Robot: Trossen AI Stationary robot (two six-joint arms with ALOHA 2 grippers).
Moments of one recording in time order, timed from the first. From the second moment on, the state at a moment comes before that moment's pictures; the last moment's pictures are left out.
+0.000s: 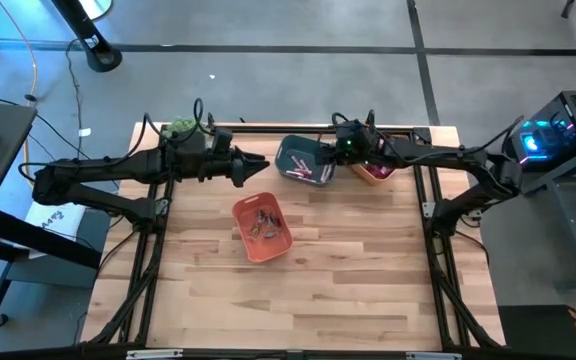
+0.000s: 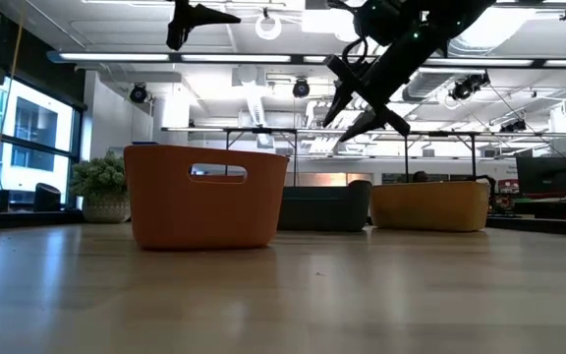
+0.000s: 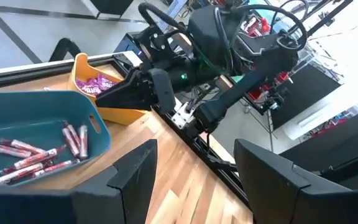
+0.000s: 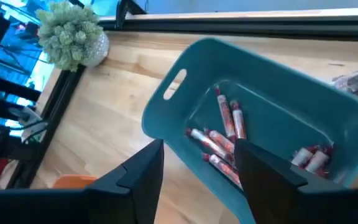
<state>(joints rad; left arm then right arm) 0.15 1.09 0.98 -0.10 -0.09 -0.73 -0.39 1.47 1.03 -0.25 0.11 0.85</state>
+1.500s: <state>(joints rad) 0.11 1.09 0.98 -0.11 -0.22 -0.82 -0.62 2.05 1.62 -0.64 0.10 0.45</state>
